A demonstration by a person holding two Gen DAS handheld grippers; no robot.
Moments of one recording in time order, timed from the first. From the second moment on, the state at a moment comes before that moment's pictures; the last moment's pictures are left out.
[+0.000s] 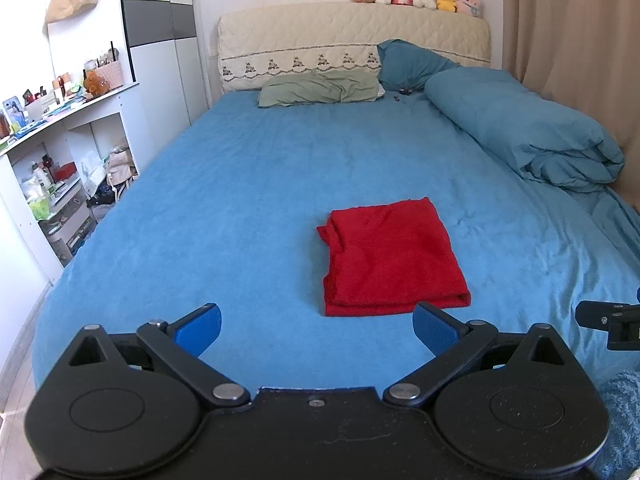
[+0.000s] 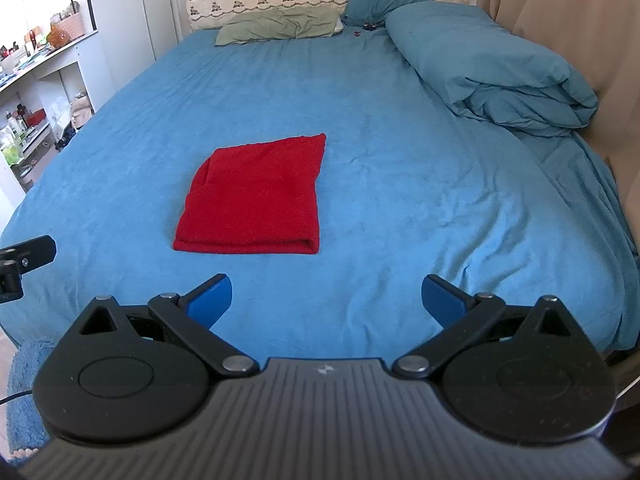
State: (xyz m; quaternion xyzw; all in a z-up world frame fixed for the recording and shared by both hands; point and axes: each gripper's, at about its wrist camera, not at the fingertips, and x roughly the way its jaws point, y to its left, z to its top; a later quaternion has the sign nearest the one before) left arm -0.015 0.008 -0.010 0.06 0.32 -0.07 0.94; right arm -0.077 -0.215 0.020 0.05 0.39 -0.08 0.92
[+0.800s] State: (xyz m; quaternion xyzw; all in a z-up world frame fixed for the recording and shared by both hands) left arm -0.018 0.011 -0.001 0.06 0.31 -0.07 0.95; right arm -0.077 -0.210 0.024 0.06 0.38 -0.08 0.92
